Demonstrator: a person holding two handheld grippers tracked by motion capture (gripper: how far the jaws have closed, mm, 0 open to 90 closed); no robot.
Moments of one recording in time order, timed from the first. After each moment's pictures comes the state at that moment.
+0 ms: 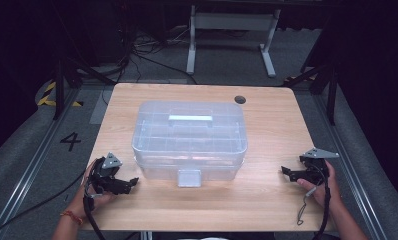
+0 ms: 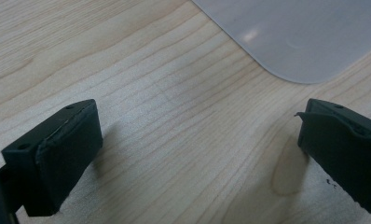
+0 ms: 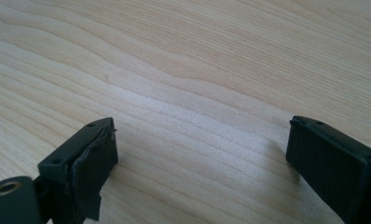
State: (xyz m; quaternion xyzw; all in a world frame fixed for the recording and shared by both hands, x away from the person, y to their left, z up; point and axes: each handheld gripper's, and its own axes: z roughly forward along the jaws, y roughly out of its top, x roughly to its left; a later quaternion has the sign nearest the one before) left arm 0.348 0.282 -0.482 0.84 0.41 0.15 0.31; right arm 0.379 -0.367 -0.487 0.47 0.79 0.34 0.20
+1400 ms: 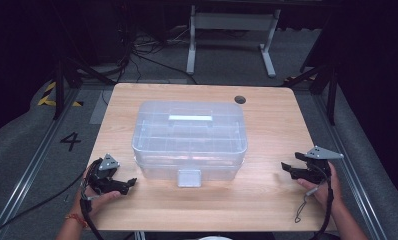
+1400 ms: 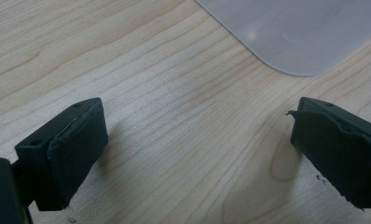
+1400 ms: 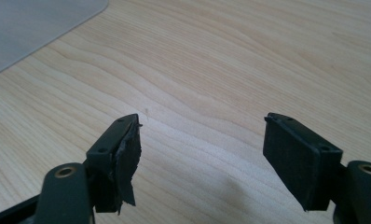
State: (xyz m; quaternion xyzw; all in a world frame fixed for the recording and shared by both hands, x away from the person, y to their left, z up) left arm 0.342 0.286 -0.482 0.84 0.41 0.15 0.32; right arm 0.369 -0.359 -0.465 0.42 0.79 0.38 0.22
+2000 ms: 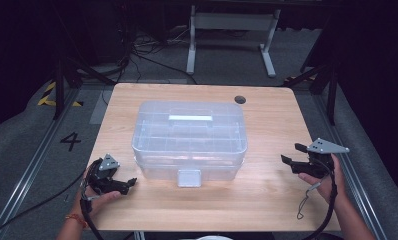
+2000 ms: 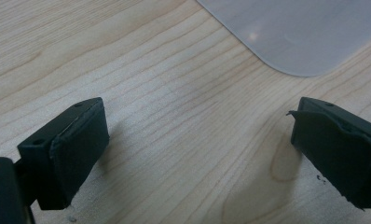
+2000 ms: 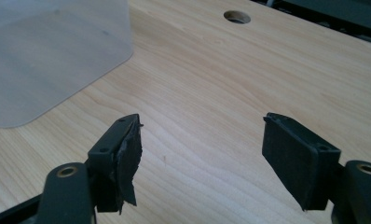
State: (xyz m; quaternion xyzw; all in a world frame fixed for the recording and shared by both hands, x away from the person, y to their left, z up) left arm 0.342 0.285 -0.482 0.84 0.41 0.16 0.32; right arm 0.369 -0.346 -0.423 0.38 0.79 0.41 0.25
